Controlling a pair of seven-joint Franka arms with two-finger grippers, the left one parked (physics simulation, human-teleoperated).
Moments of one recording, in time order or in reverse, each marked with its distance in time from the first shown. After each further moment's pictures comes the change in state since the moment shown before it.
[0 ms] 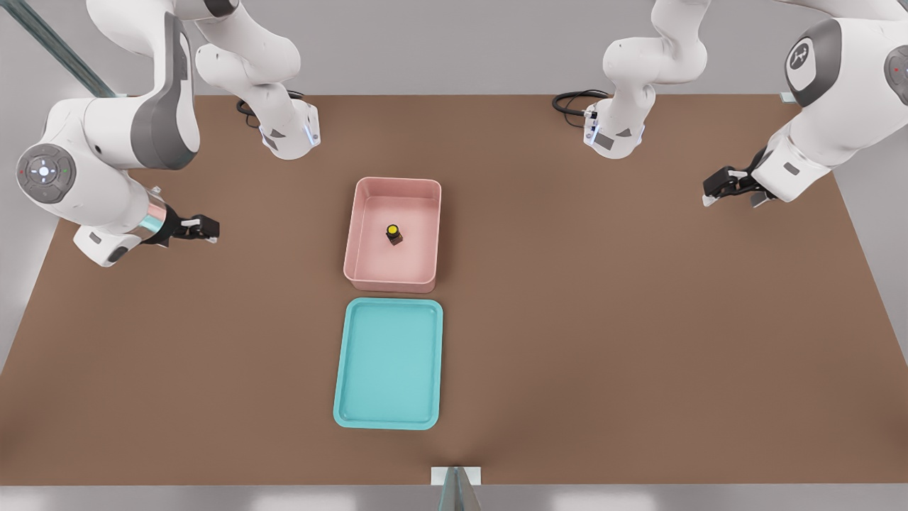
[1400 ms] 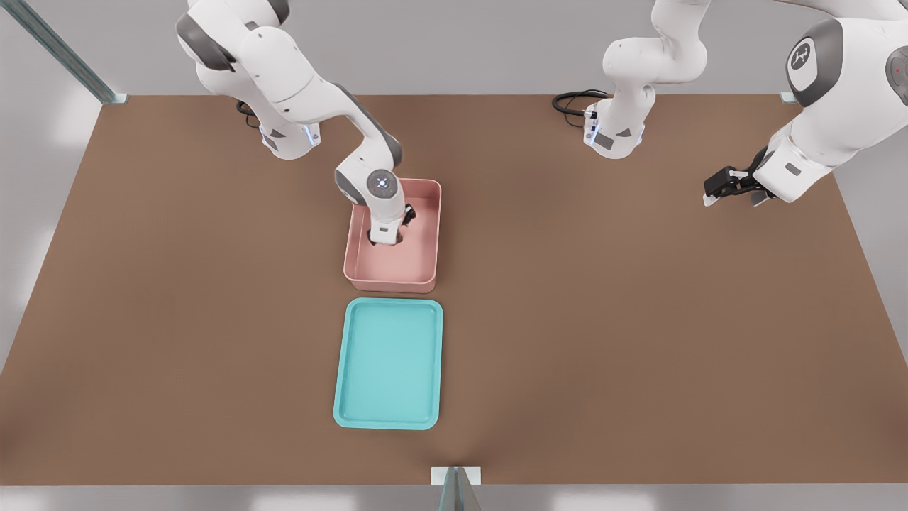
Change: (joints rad) arm 0.340 0.247 0.371 -0.857 -0.128 1.162 0.290
